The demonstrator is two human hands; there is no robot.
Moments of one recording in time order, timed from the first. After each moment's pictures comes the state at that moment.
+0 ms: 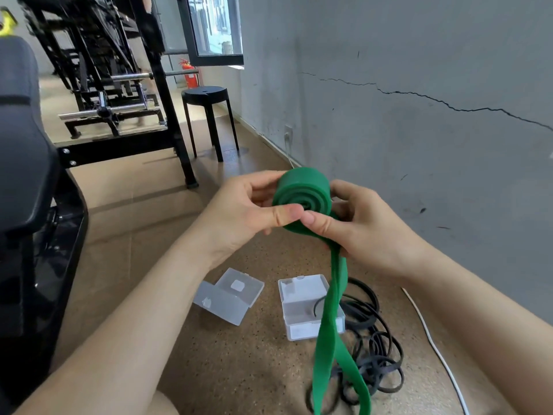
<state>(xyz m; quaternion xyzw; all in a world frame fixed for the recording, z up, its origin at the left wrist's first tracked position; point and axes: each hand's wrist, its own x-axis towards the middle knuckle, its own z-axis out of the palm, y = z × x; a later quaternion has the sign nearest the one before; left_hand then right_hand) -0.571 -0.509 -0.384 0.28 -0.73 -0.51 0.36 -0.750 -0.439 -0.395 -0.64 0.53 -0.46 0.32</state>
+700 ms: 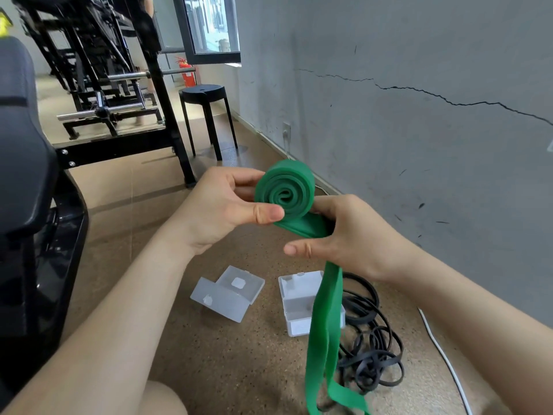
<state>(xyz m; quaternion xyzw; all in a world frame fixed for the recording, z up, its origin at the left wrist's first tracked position) -0.557 -0.520 -0.380 0.24 -0.75 -0.51 0.35 -0.742 -0.439 -0.396 -0.72 0.56 -0.33 0.22</state>
